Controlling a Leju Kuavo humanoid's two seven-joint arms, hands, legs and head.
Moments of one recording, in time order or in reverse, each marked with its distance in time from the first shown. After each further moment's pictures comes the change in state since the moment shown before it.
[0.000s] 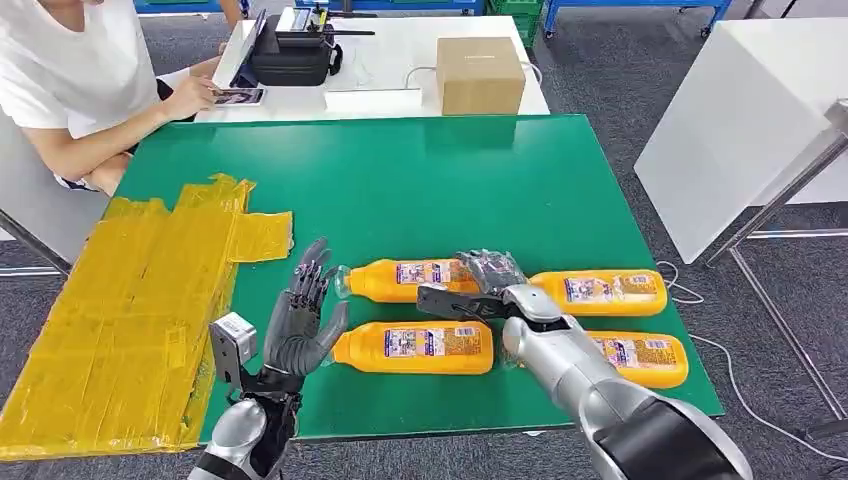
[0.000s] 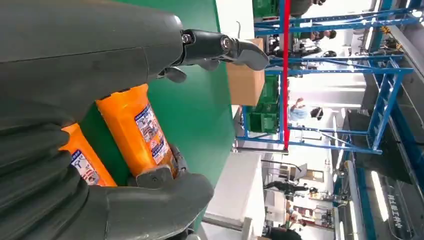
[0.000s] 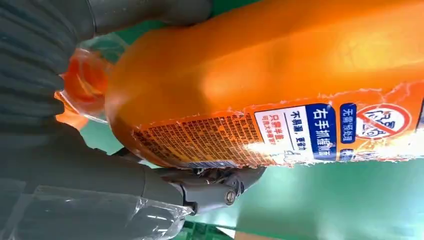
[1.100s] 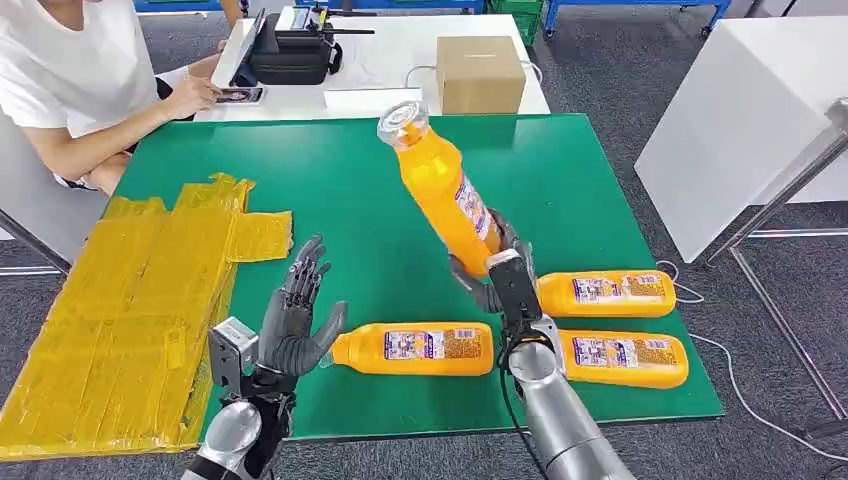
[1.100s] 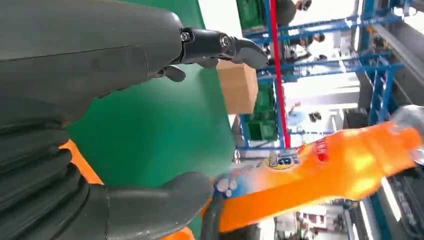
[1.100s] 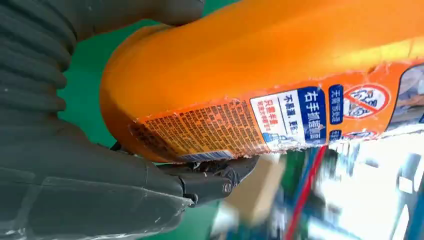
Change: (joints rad) left arm 0.004 0.031 -0.026 -0.070 -0.065 0.035 0.015; right arm 0.412 0.085 -0.354 -0.688 -0.724 -0.072 -0.403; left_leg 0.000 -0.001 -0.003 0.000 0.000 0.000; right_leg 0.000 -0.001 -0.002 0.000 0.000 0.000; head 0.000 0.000
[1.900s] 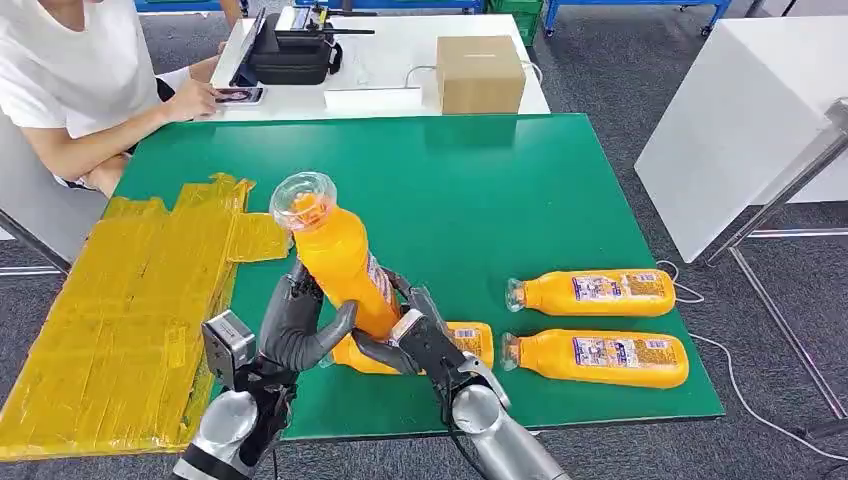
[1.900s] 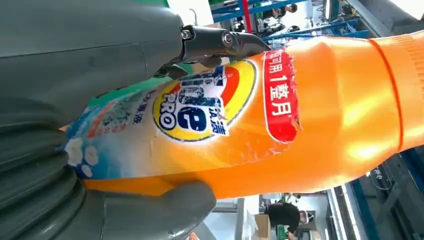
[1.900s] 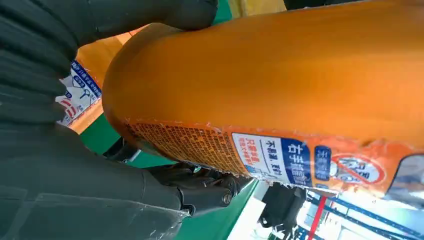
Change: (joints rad) left arm -0.039 0.036 -0.068 -0.072 0.017 -0.044 0.024; right arm 0.060 0.045 0.301 -0.018 0.032 0.157 0.016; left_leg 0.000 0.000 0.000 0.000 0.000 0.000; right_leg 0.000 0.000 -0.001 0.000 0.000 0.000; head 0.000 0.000
